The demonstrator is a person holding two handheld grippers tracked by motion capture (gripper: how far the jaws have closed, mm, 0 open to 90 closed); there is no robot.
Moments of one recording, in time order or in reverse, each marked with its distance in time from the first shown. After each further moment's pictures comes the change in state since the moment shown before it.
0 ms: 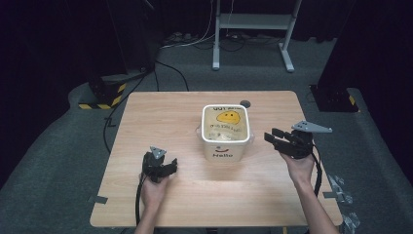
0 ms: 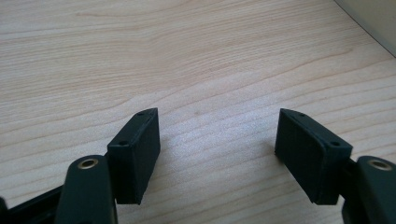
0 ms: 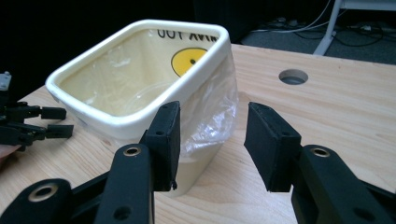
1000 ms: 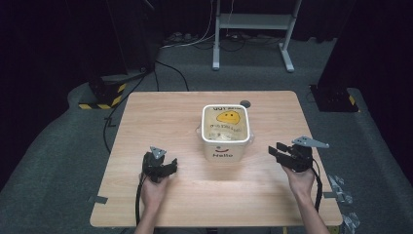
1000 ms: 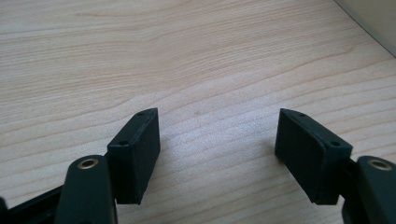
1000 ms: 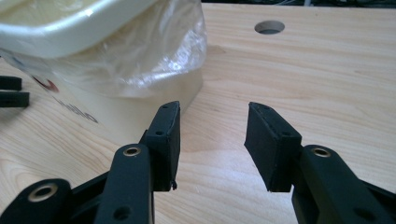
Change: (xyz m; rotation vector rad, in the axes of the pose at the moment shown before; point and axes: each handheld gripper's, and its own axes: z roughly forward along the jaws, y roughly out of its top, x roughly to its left) left arm 0.000 0.000 0.000 0.001 0.002 -0.001; right arm -0.014 -0.056 0.006 0.072 -0.093 0.048
